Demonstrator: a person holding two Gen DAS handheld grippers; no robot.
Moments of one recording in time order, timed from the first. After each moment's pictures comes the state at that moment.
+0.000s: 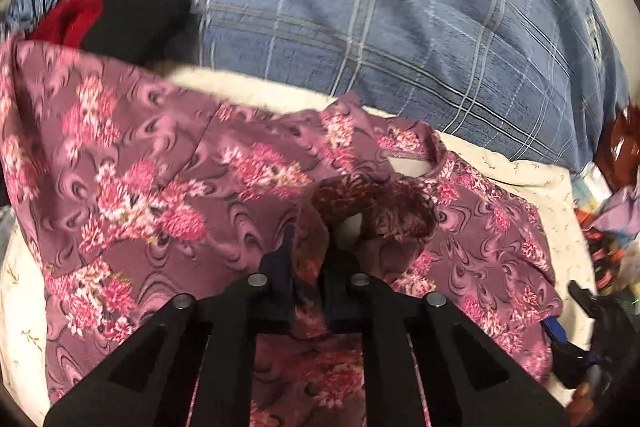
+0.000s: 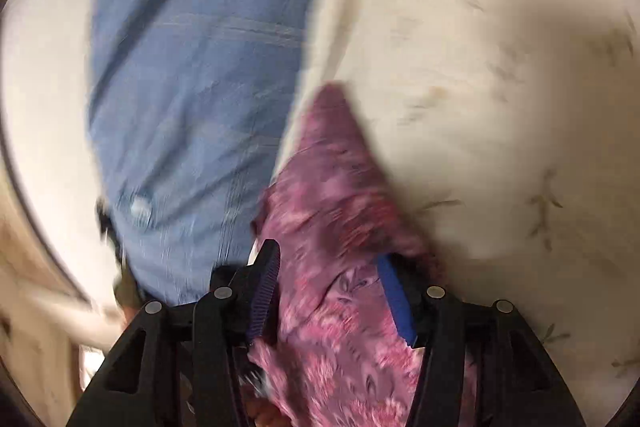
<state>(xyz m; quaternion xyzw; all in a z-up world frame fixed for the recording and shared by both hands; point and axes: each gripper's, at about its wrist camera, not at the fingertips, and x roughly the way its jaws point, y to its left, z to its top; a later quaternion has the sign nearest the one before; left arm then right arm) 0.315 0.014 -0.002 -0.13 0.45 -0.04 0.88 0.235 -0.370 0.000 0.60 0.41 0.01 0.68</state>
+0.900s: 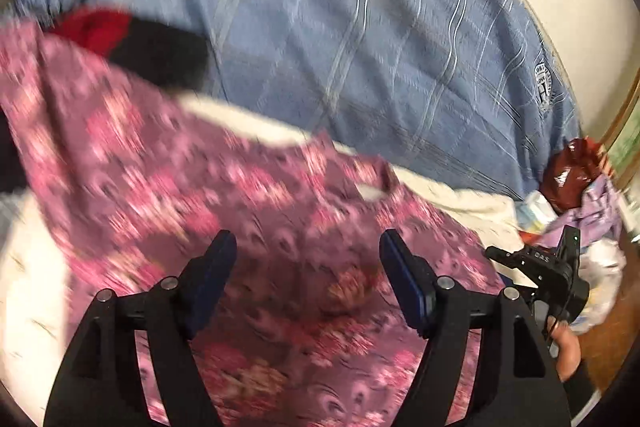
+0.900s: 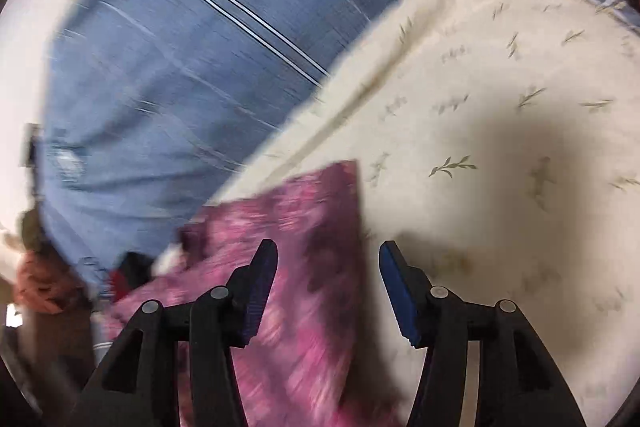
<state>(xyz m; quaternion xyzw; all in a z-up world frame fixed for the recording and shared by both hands) 0.266 0.044 0.036 -0.17 0.36 -0.10 0.91 0.318 -0.366 0.024 0.36 0.49 -0.04 0.79</state>
